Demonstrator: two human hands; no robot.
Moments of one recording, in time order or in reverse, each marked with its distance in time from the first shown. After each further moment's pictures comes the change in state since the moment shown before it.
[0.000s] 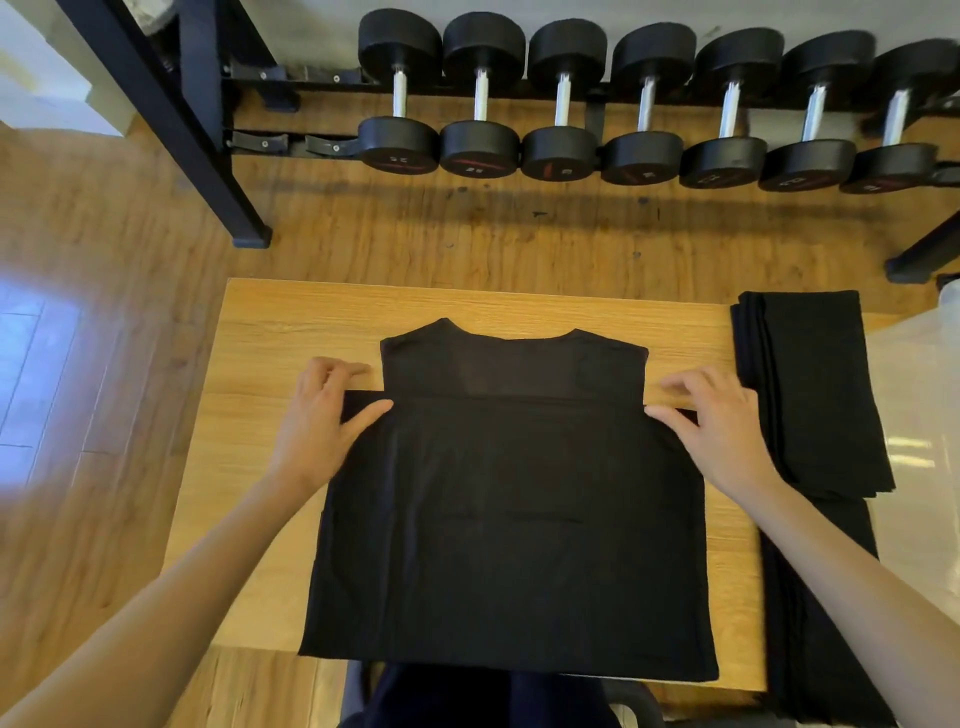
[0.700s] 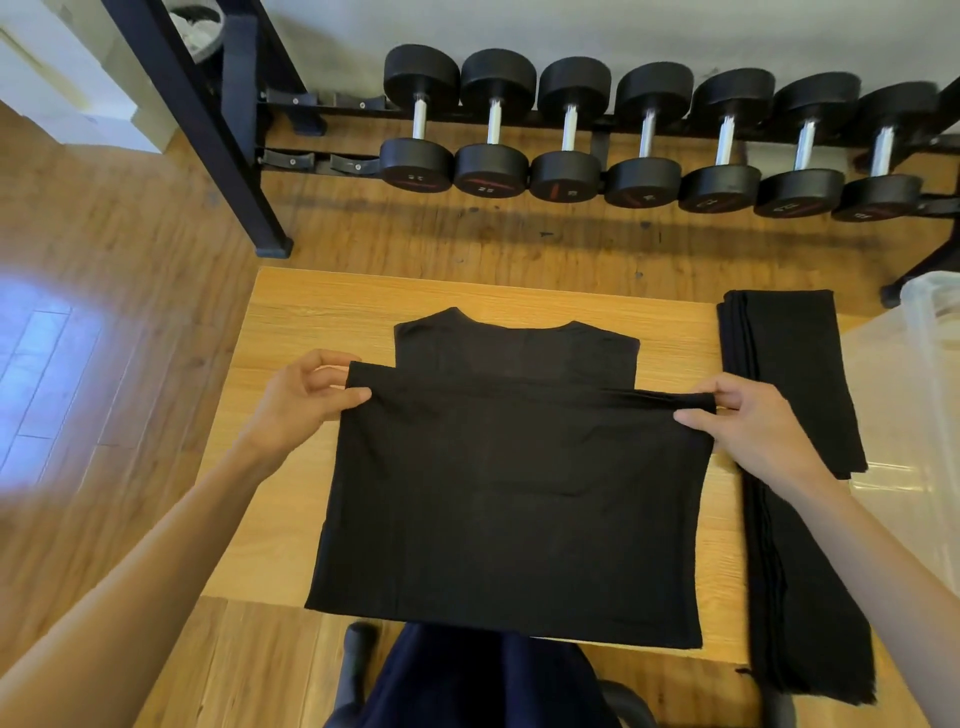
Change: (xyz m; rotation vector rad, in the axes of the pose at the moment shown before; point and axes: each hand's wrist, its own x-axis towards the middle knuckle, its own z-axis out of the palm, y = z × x) left_hand -0.035 0.012 -0.044 -0.714 -0.094 -0.309; right_hand -0.037 -0.008 -0.052 0.565 -0.113 0.239
